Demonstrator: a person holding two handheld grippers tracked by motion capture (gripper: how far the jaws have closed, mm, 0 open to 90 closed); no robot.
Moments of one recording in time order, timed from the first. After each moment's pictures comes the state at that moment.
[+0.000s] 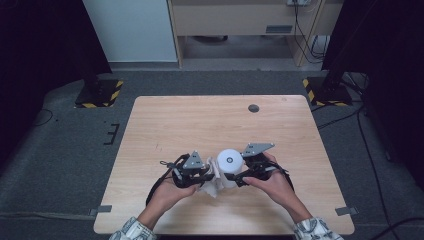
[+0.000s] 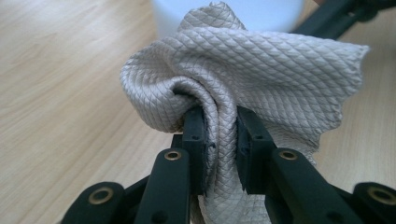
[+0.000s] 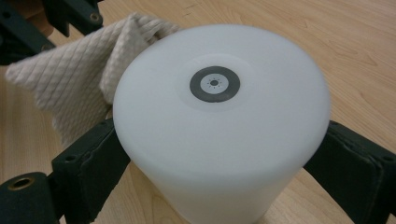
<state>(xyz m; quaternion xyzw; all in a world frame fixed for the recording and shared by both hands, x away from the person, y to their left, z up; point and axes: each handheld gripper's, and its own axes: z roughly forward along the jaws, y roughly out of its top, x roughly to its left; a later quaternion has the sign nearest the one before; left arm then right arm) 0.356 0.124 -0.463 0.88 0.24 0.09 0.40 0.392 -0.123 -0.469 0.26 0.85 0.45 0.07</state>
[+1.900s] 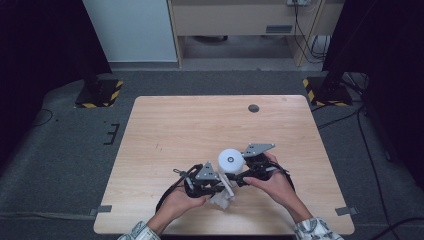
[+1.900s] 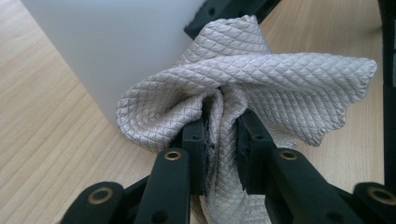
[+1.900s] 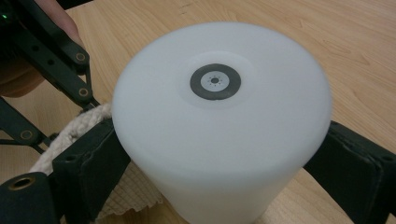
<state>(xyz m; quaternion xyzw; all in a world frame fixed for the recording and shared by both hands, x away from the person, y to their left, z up) 0.345 0.096 -0.487 0.90 0.20 0.05 0.39 0.392 -0.125 -0.470 0.26 0.85 0.45 0.08</state>
